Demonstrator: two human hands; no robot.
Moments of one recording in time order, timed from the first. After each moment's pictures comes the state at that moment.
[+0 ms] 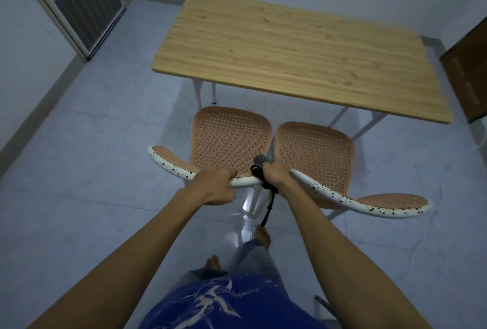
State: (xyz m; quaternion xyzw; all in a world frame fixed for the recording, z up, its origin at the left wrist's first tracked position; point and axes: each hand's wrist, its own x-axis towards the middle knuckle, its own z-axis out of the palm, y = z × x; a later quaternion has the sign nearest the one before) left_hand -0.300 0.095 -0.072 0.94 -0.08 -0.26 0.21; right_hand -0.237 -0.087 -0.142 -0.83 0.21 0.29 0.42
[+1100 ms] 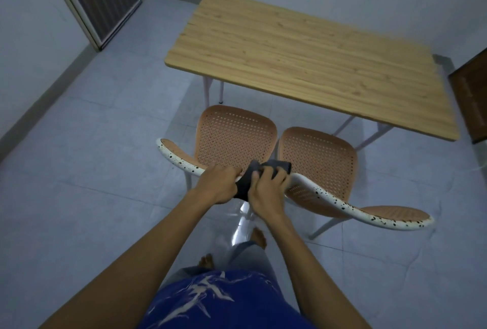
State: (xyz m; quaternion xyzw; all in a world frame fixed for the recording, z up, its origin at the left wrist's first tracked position) left_hand -0.307 0.088 -0.091 0.96 -0.07 -0.15 0.21; right_hand -0.312 -0.051 -0.135 -0.95 0.07 0.10 0.29
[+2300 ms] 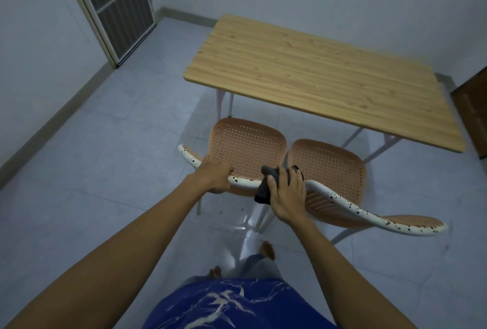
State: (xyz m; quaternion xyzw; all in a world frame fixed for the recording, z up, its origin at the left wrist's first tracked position) left_hand -0.295 0.152 -0.092 0.96 -0.06 -0.24 0.12; right_hand -0.310 -0.073 -0.153 -0.97 -0.04 0.08 0.22
